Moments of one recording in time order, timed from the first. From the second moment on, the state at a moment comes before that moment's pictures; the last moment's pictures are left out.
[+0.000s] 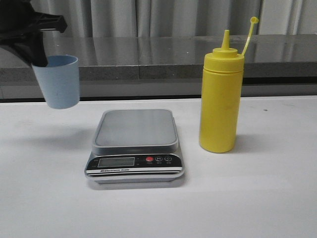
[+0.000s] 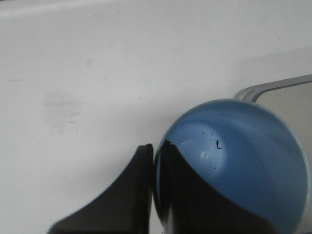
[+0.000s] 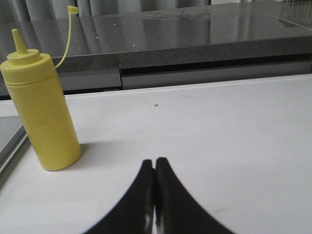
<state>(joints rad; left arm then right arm) -0.20 1.80 -1.50 -0.05 0.82 -0.03 0.04 -0.01 0.03 -0.13 0.16 0.26</state>
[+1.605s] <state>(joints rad) -0.49 1.89 -1.53 -0.04 0.74 -0.03 0.04 -0.01 0.03 -0.13 0.16 0.26</state>
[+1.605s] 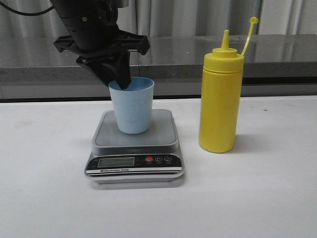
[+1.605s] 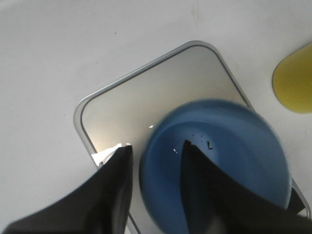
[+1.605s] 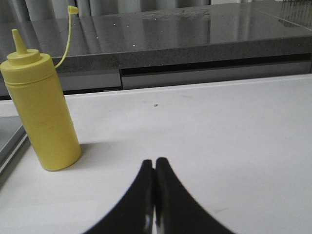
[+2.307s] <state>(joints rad) -0.49 1.70 -1.53 0.05 0.82 -0.03 0.04 -0.01 0.03 -0.13 0.16 0.26</state>
